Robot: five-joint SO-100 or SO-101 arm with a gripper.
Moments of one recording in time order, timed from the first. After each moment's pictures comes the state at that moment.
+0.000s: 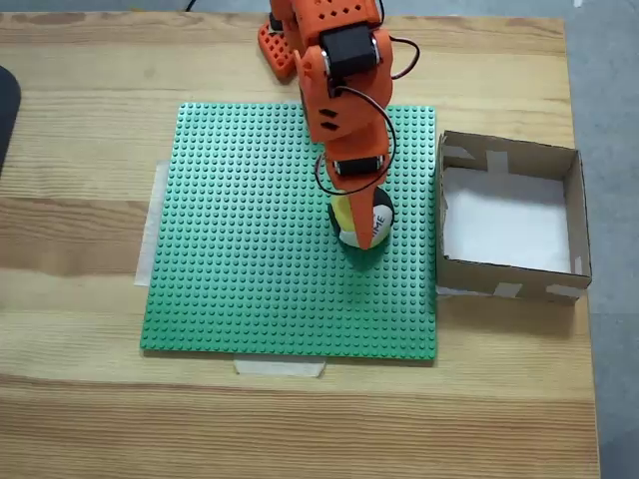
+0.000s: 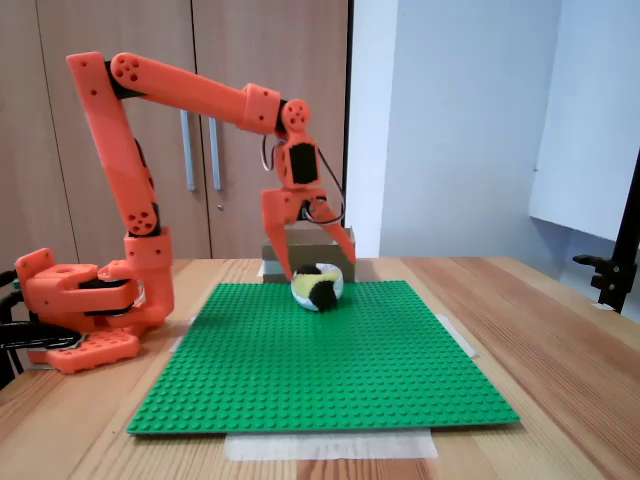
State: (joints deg) arm -21.5 104.5 110.5 69.6 7.6
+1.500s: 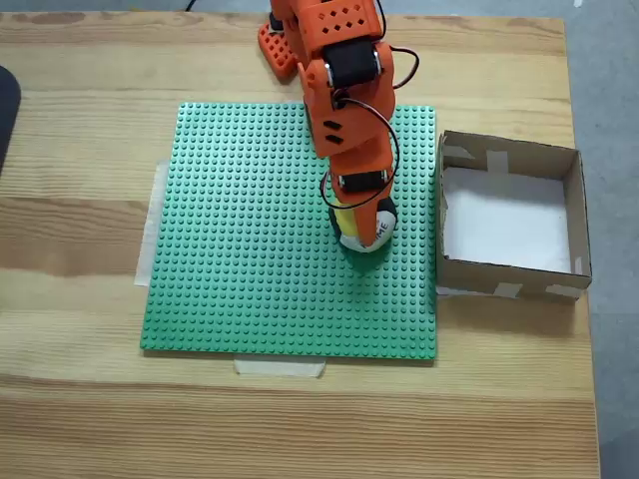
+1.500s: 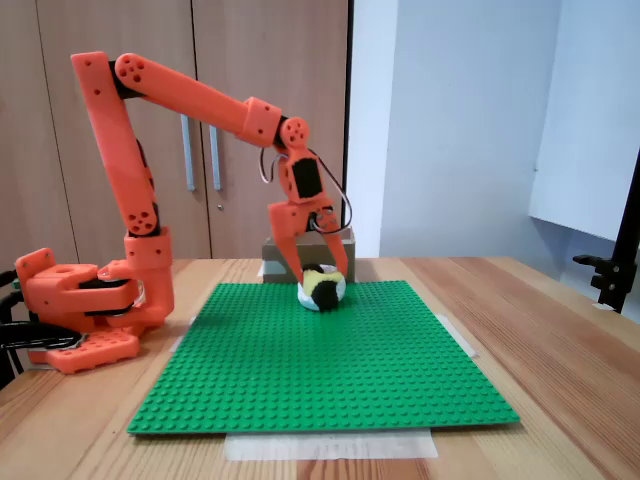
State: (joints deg) arm -21.6 102.9 114.9 56.5 8.8
